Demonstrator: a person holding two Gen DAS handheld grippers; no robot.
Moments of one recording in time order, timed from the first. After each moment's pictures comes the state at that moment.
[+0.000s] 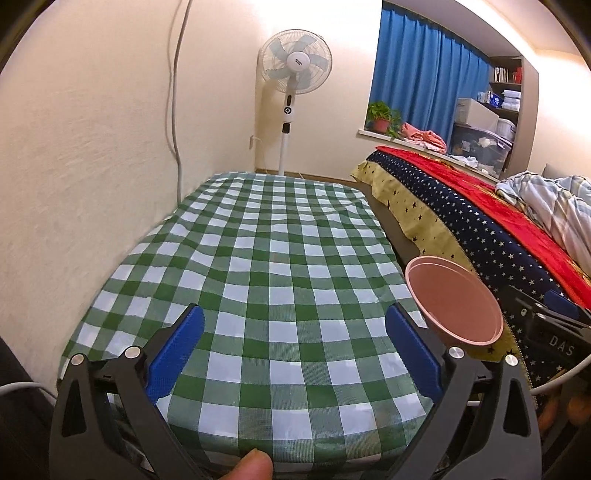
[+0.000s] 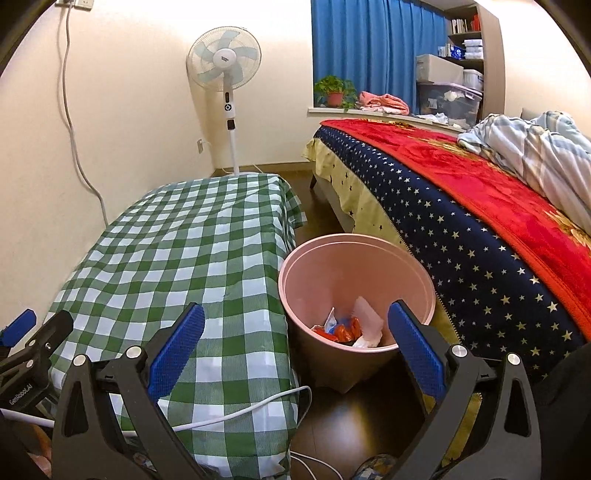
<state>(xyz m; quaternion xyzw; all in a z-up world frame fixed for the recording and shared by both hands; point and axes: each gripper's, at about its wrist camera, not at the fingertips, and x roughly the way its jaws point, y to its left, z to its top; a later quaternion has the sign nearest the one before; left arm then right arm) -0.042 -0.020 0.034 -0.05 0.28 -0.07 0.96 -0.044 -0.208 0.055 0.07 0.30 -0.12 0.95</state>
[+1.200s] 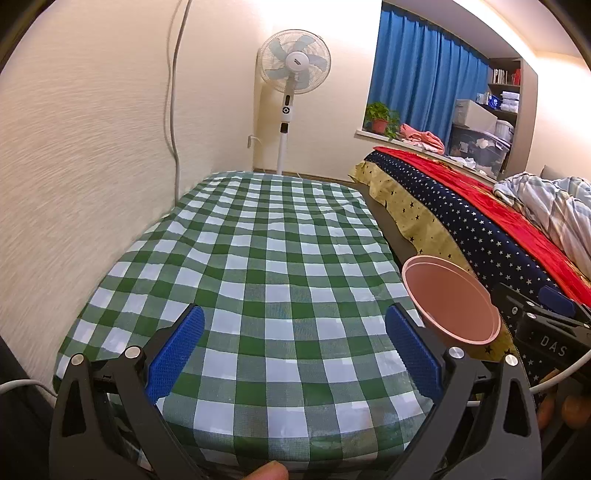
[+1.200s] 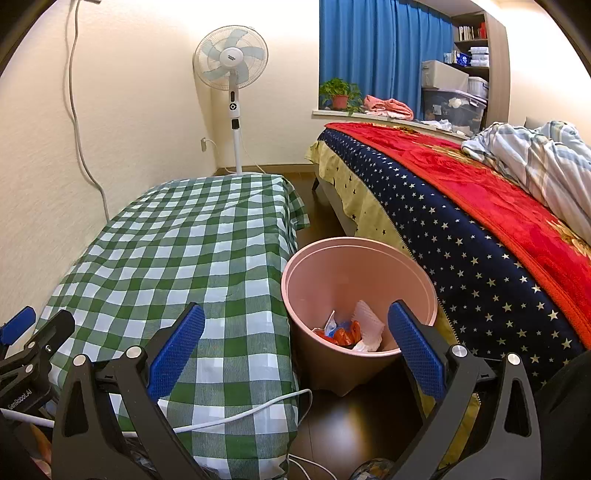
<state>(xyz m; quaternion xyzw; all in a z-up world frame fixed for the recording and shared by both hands) -0.046 -0.023 0.036 -0.05 0.28 -0.07 0.96 -0.040 -0.201 0.055 0.05 0.29 -0.11 0.95</state>
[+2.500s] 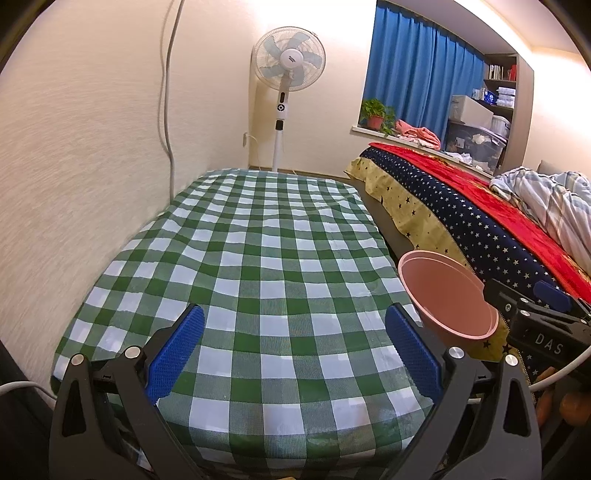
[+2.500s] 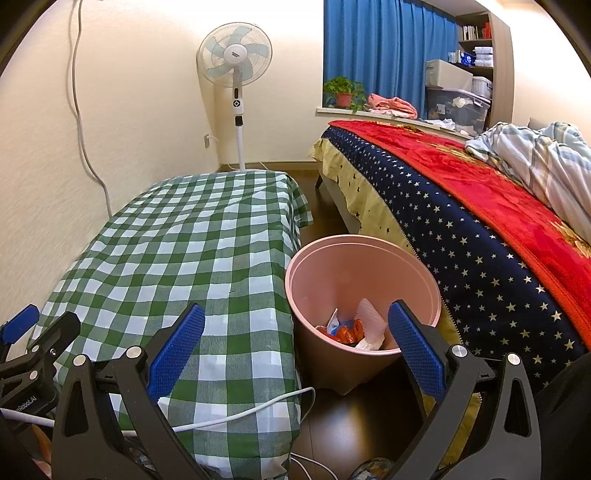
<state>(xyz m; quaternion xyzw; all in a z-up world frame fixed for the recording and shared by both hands) -0.050 -0.028 0.033 -0.05 0.28 -0.08 0.96 -0.038 -0.201 0.053 0.05 0.30 -0.11 0.95</state>
